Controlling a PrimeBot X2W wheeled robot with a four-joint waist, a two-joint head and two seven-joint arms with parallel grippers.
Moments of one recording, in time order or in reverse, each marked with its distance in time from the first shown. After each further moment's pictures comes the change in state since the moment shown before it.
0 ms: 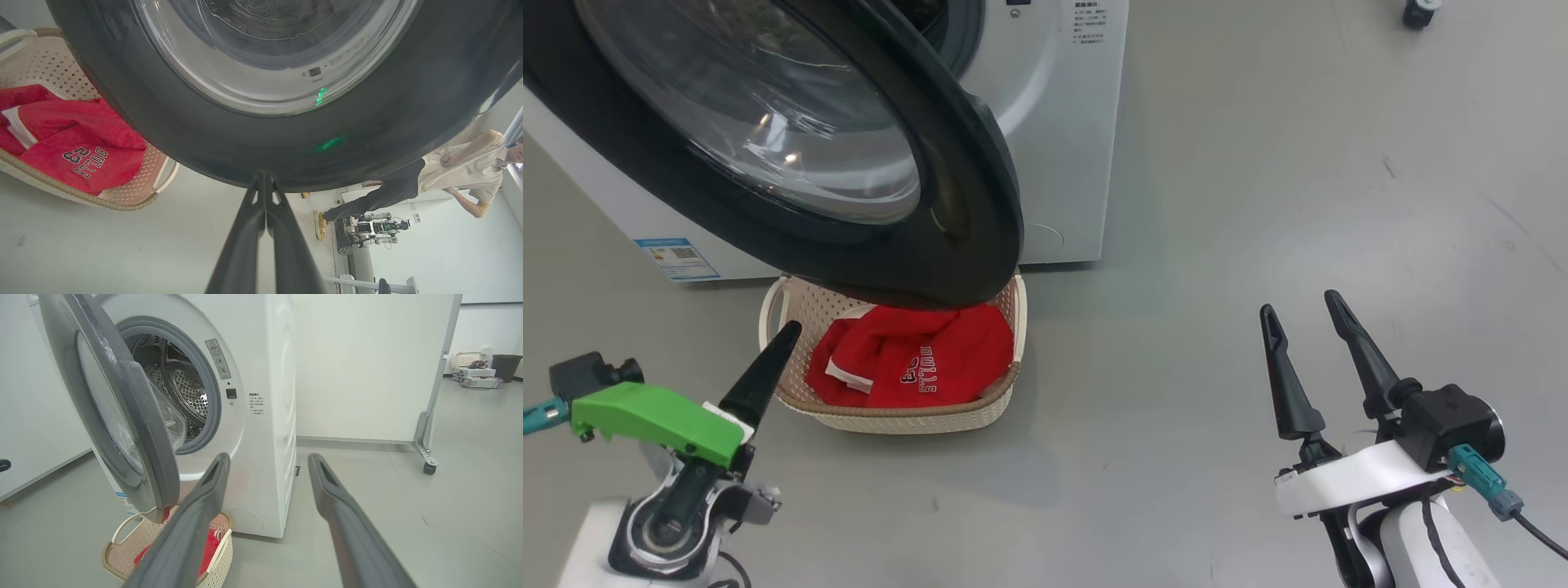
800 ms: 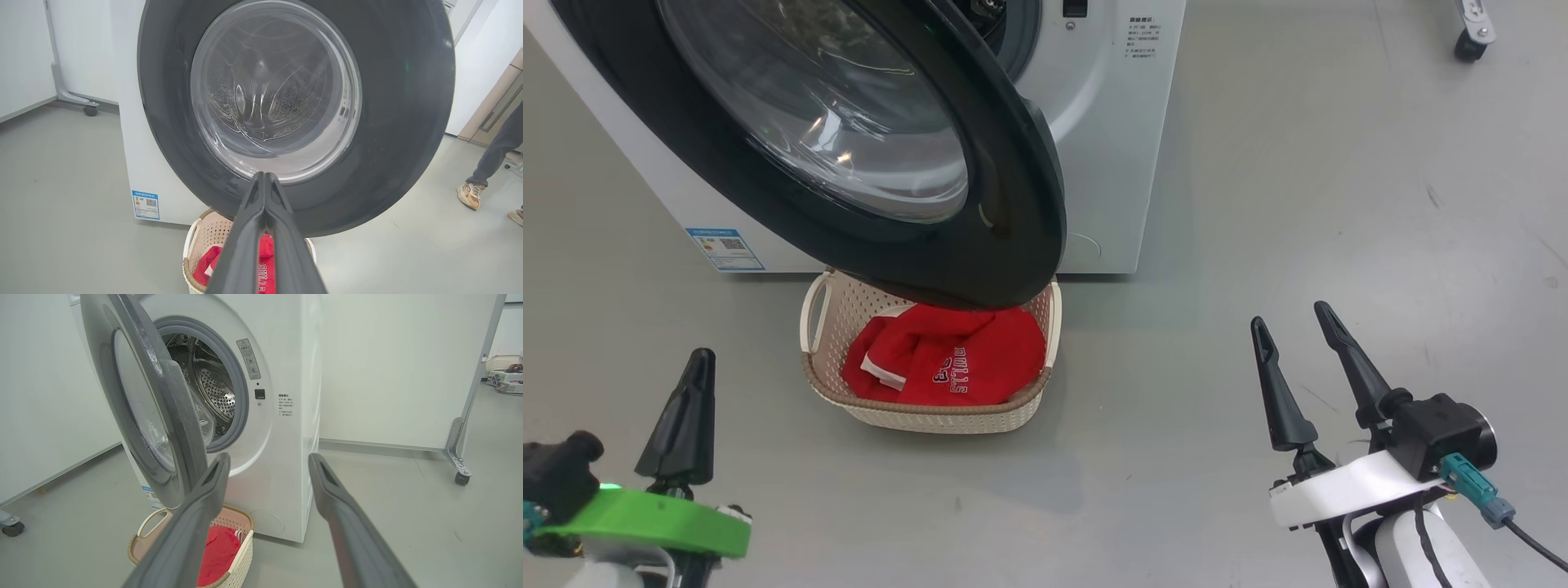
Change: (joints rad) left arm 0.167 0.156 -0.101 -0.112 0.713 -0.009 -0.571; right arm 0.016 0.001 0.013 0.000 -0.006 0.010 0.000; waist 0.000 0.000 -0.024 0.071
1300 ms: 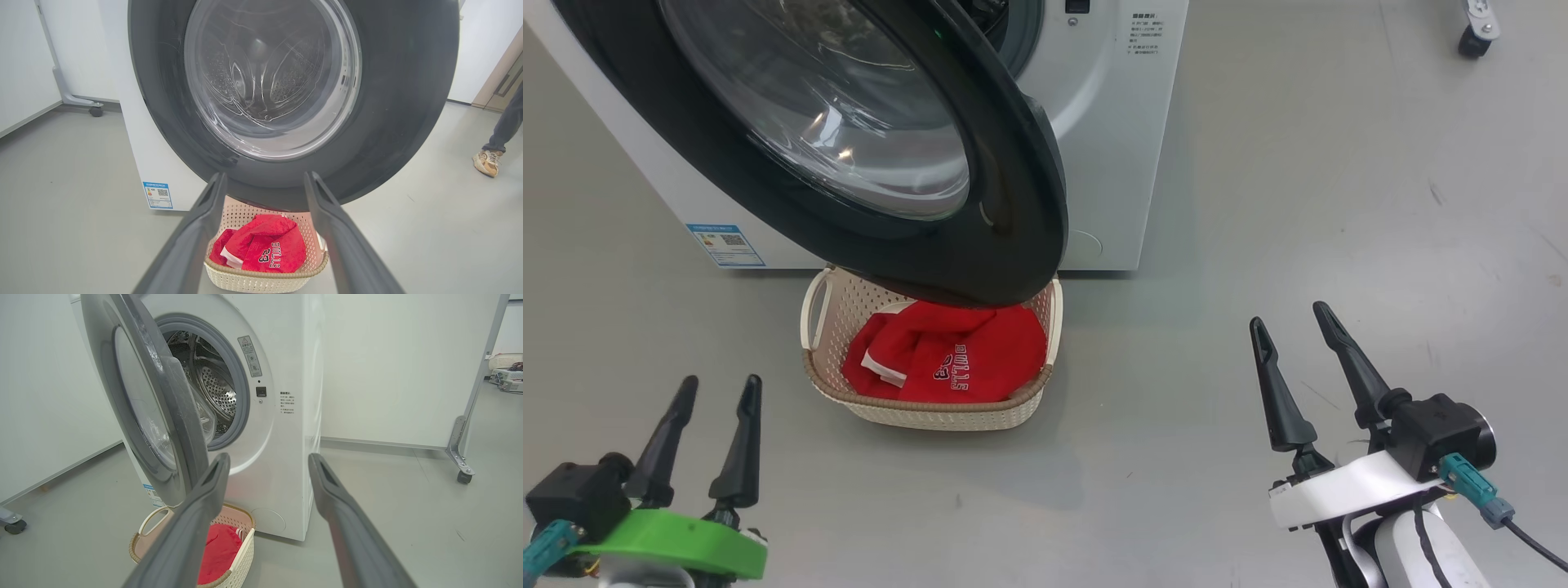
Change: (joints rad) left arm 0.049 -0.046 0.027 0.020 0.163 -0.004 0.003; right arm 0.000 0.000 0.000 0.000 -0.001 0.007 0.000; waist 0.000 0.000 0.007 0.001
